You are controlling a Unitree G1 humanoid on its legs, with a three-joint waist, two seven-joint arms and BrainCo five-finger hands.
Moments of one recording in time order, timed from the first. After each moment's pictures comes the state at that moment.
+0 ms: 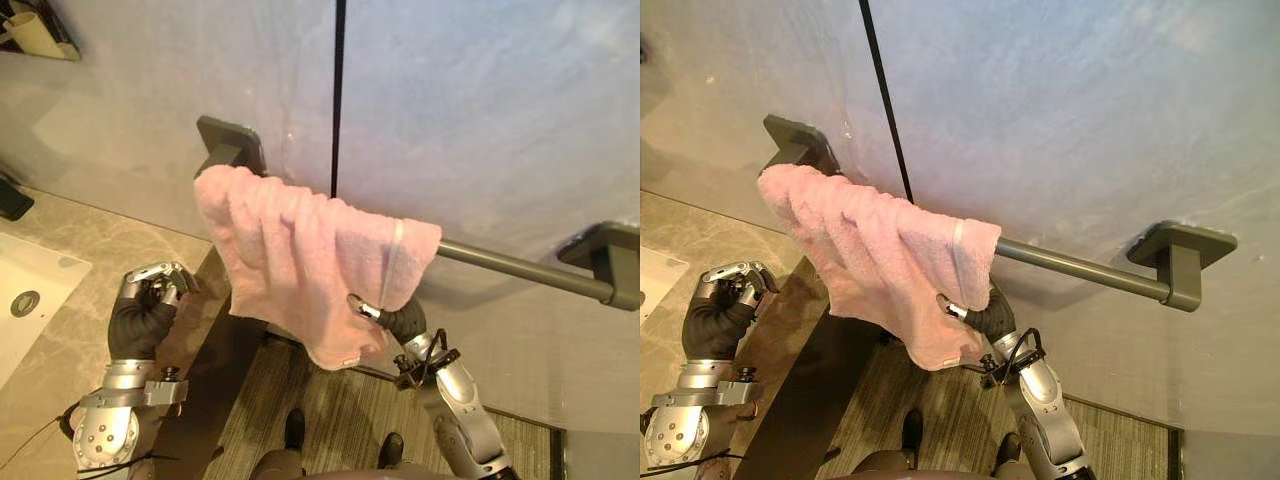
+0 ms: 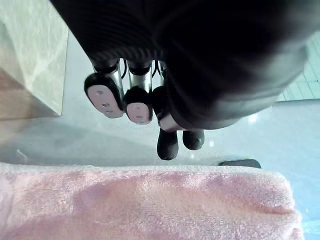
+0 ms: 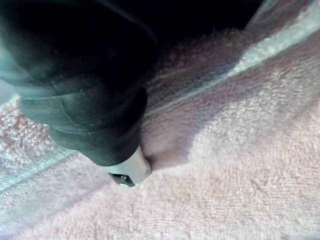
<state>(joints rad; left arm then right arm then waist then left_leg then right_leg) 0.42 0.27 0.25 -0.50 -0.34 -0.25 -0.10 0.12 -0.09 0.27 -0.18 0.37 -0.16 0.24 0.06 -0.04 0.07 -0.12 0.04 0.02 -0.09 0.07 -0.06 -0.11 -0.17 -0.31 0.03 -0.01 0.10</state>
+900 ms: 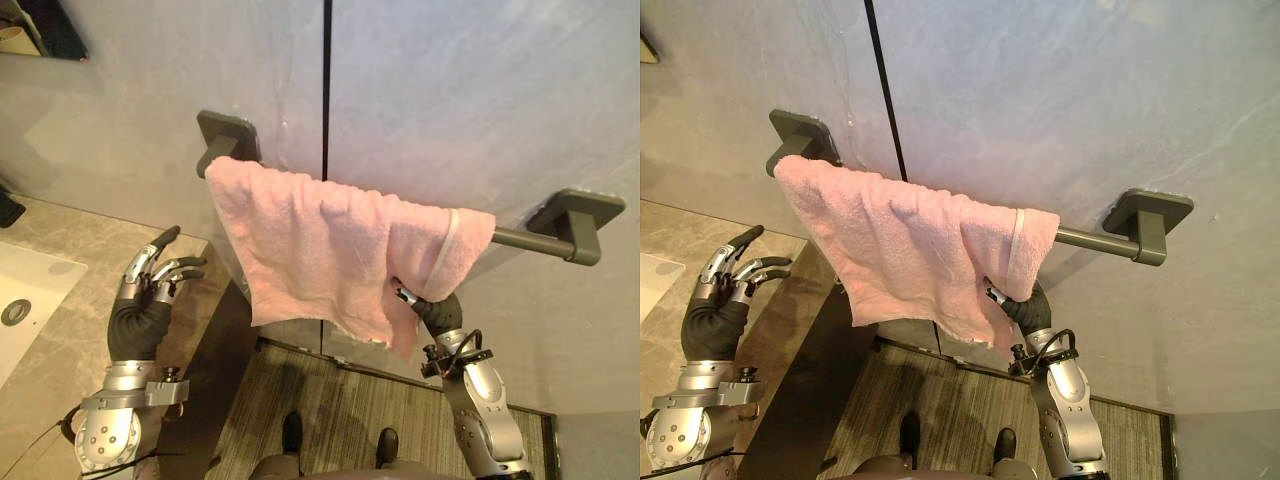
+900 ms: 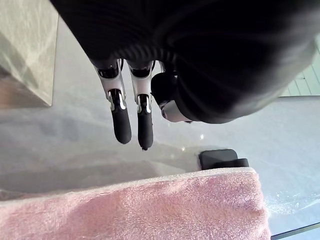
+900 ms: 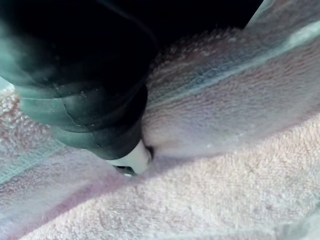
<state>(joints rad) 0.41 0.22 0.26 -0.51 -0.30 -0.23 -0.16 0.16 -0.06 0.09 -0.19 0.34 -0.15 0.22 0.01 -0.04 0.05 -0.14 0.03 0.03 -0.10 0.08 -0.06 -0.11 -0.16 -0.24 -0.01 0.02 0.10</state>
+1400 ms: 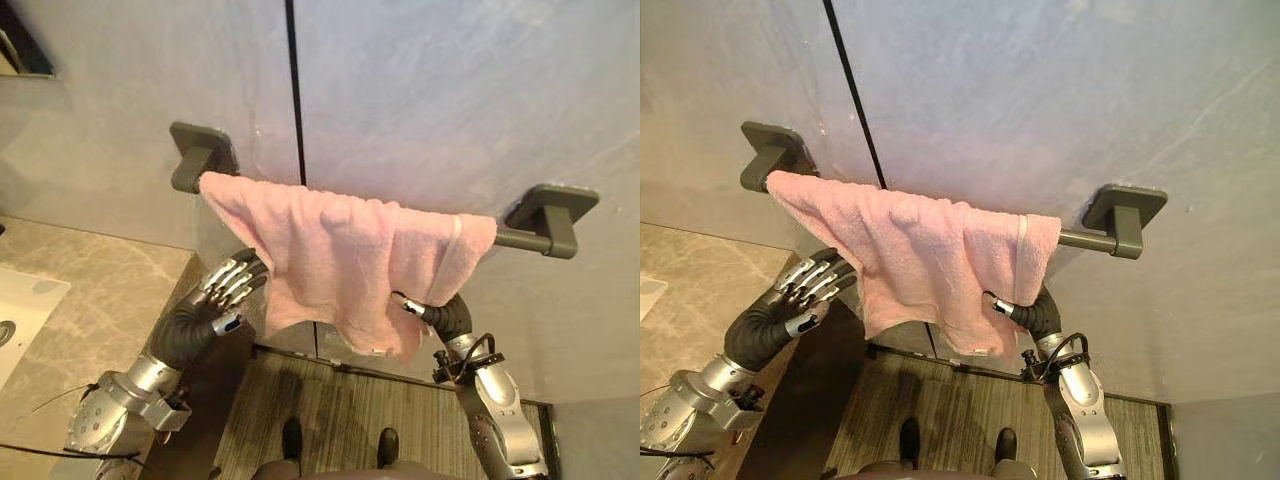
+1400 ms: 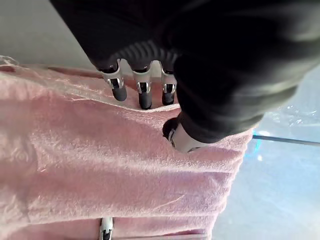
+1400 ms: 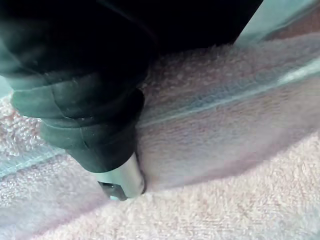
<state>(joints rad) 0.46 0.65 0.07 -0.54 -0.74 -0.16 -0.45 0.16 -0.17 0.10 -0.18 0.35 -0.15 0.22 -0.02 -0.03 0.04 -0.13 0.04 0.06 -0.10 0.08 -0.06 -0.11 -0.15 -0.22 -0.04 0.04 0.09</state>
